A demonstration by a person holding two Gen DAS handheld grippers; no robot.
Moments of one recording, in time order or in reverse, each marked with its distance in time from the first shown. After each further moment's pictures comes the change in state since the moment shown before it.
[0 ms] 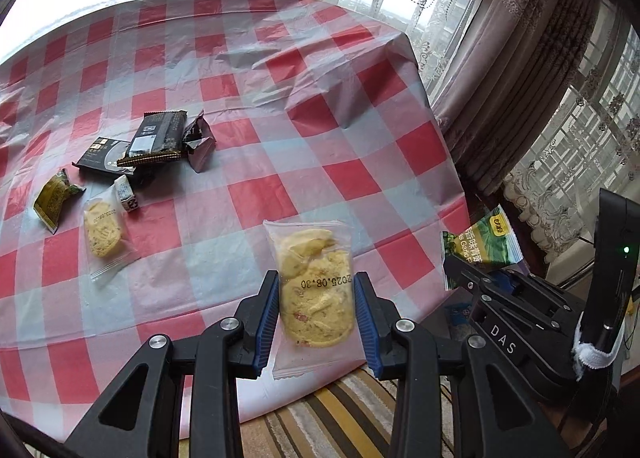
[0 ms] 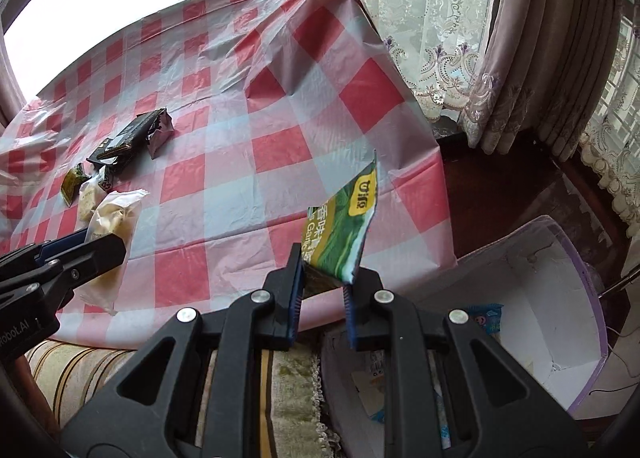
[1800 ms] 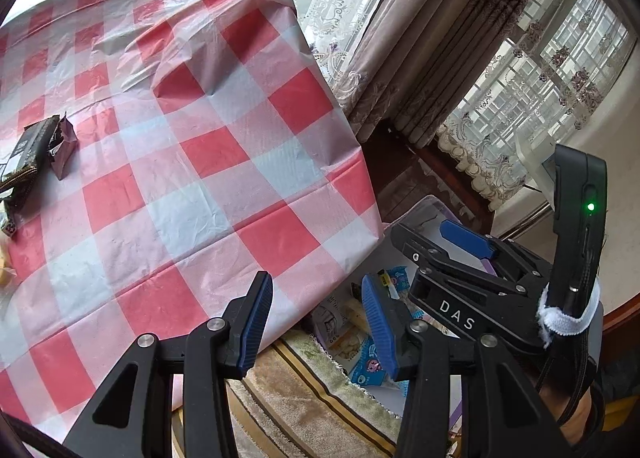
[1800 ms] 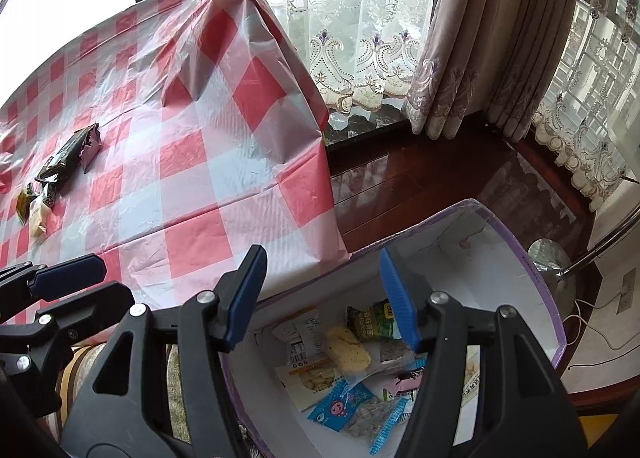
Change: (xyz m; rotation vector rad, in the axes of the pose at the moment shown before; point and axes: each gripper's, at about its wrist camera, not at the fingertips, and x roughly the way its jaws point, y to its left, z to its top) left arm 0.033 -0.071 0.001 0.123 0.121 -0.222; right arm -0.008 -0.046 0.005 0.044 0.012 -0.136
